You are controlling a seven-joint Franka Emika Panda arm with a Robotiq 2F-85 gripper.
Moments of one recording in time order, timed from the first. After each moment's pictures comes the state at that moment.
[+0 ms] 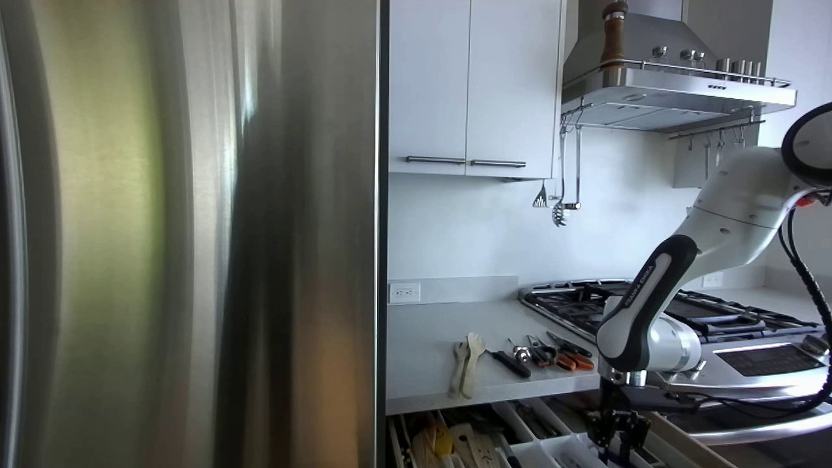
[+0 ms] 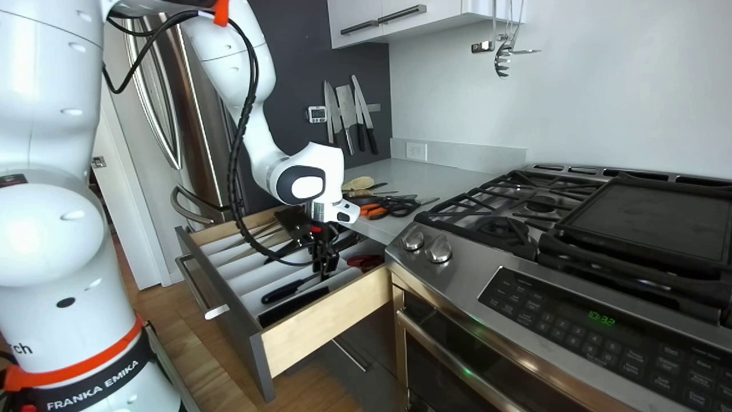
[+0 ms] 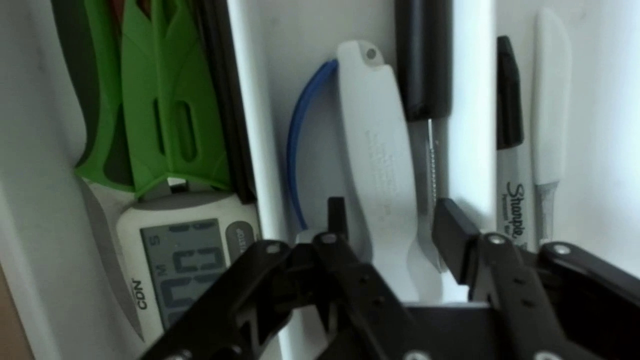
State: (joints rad) arm 0.04 0.29 0.13 -2.51 0.27 2.74 0.12
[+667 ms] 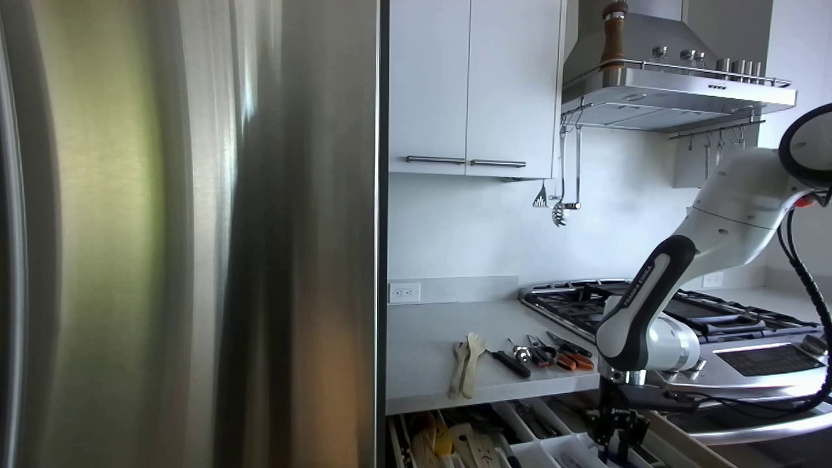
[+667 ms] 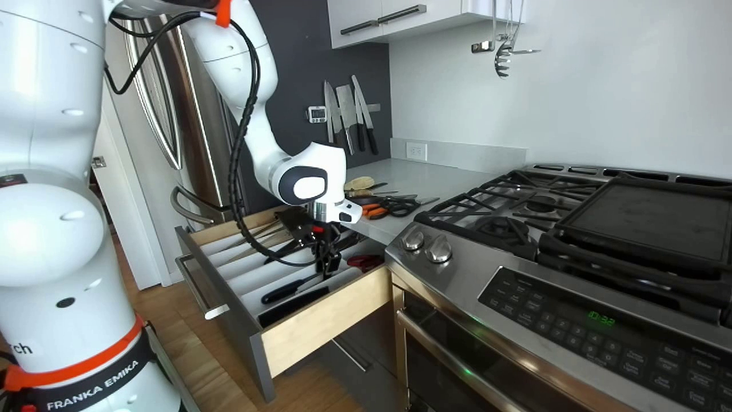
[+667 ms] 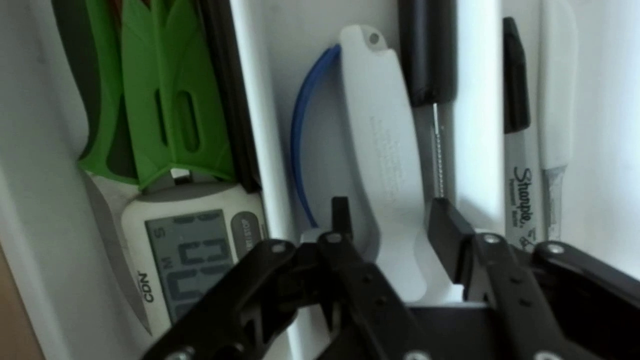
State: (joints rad) arm 0.04 0.30 0.12 -2.50 0.27 2.75 0.13
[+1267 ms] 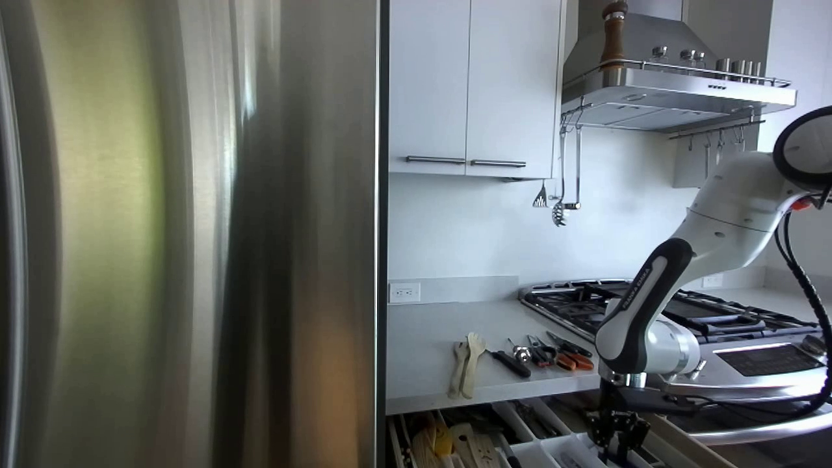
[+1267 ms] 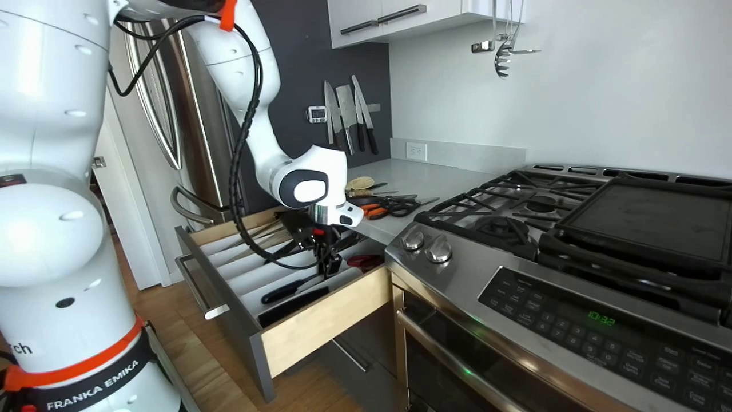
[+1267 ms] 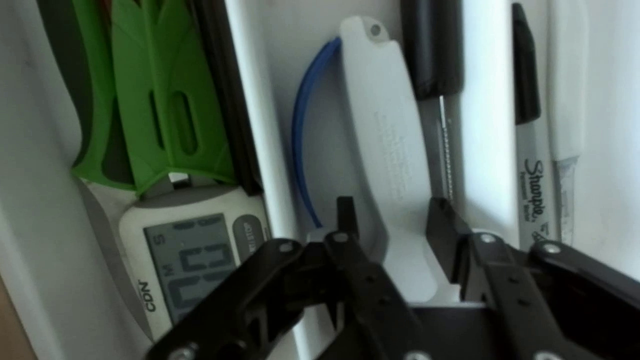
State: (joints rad) arm 0.04 0.32 0.12 -2.49 0.29 2.77 0.14
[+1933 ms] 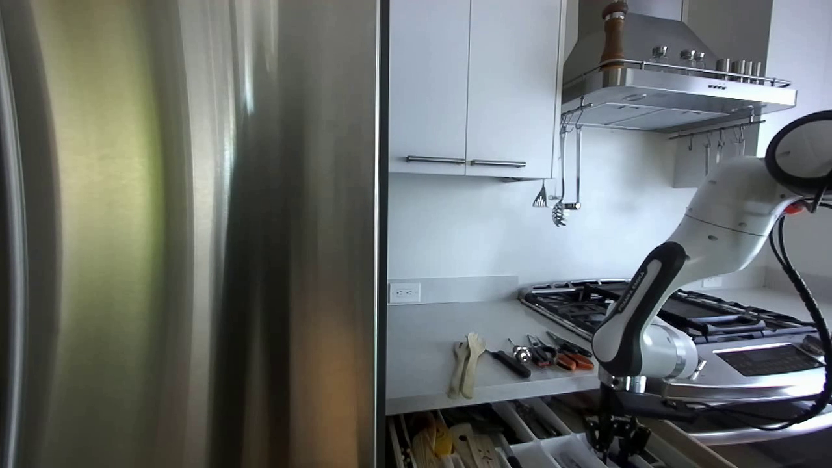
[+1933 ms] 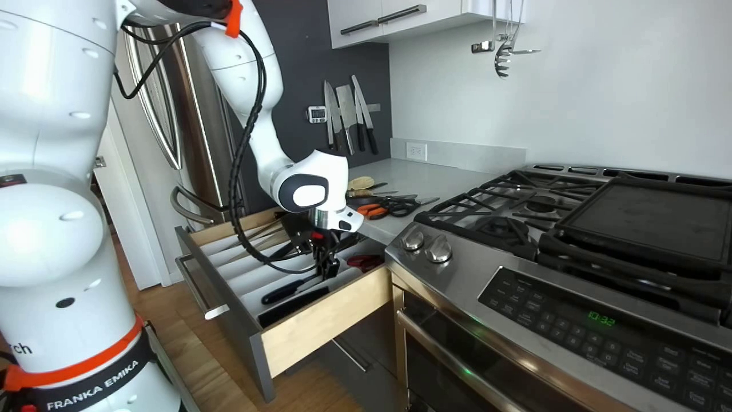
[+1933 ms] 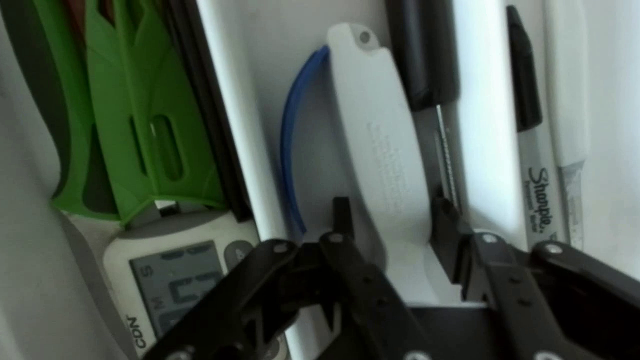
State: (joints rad) arm 0.04 0.35 0.13 -2.48 0.34 2.77 0.14
